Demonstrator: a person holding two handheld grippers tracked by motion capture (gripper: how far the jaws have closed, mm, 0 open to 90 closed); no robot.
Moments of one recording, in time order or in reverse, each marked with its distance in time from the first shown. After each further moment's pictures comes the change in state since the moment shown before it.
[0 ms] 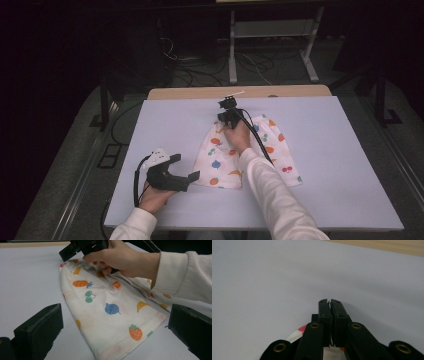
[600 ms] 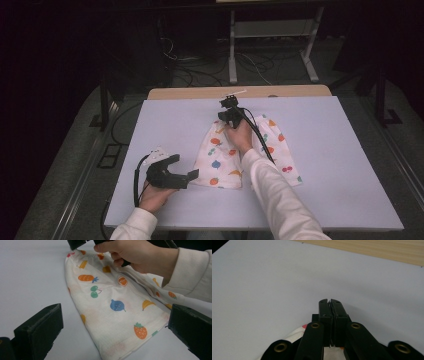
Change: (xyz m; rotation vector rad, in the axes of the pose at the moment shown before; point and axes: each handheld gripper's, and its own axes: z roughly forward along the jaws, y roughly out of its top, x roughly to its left) left arm 0.006 -0.001 0.003 0.033 0.021 -0.057; right arm 0.001 0.001 -0.015 -0.026 0.024 -0.026
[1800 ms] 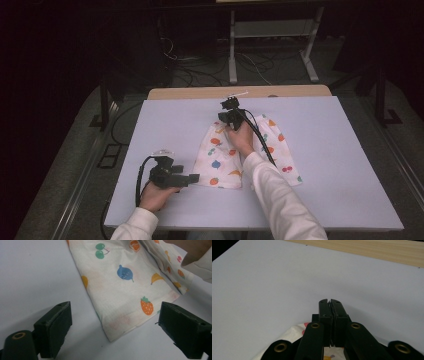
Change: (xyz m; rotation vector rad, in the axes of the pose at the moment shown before) left arm 0.015 -0.007 0.015 0.265 -0.040 -0.193; right arm 0.003 -0.005 -0.009 -0.025 0.009 -0.007
